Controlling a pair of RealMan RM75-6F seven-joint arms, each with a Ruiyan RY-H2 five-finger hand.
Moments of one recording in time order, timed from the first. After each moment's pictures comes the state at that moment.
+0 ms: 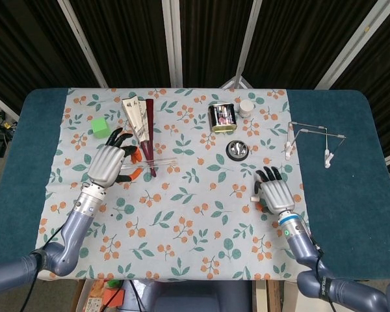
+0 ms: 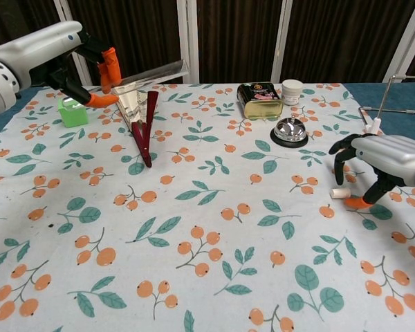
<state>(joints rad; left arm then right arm) -0.69 -1.54 -0.25 -1.44 1.29 1.16 0.09 0.54 -1.62 0.15 -1.27 -1.19 0.99 -0.31</state>
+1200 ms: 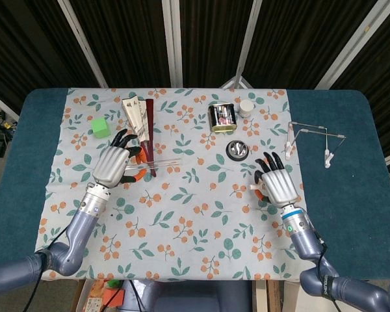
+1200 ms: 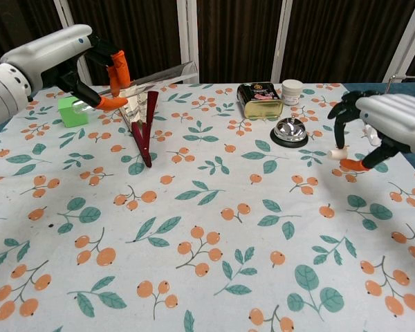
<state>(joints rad) -0.71 -1.57 -0.26 -1.45 1.27 1.15 0.10 0.56 -1.60 0.17 -1.24 -1.36 1.16 -0.23</state>
